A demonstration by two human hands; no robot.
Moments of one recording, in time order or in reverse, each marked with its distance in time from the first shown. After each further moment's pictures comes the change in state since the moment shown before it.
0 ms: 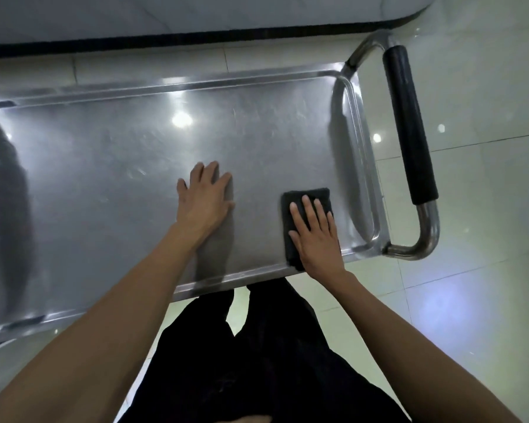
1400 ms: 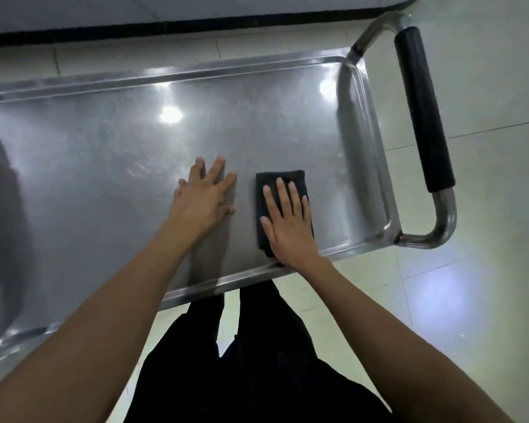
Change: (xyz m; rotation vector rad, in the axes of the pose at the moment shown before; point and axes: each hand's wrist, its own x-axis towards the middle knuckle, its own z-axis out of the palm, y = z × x) left_hand 0.014 -0.023 -0.008 0.110 -0.080 0.153; right_hand 0.049 -0.068 -0.003 0.070 0.024 -0.009
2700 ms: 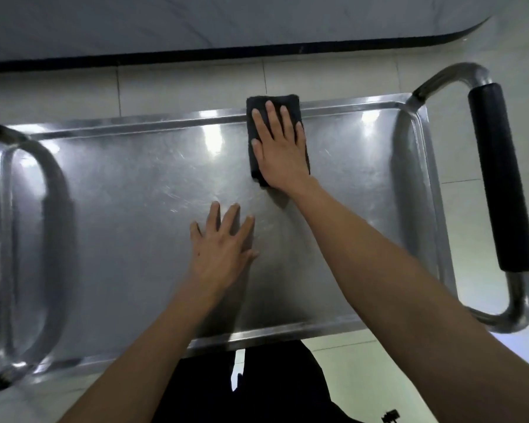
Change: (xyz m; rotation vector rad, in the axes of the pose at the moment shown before) left_hand -0.017 -0.029 0.010 0.008 0.090 -0.128; right_hand 0.251 -0.068 -0.059 0.014 0.090 -0.123
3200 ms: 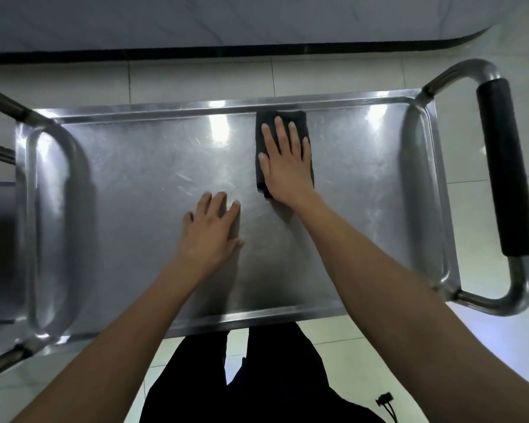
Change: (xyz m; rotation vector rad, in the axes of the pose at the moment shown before) left_hand -0.024 -0.044 -0.006 -0.033 -0.052 -0.032; right_hand -0.054 -0.031 0.015 0.003 -0.008 0.027
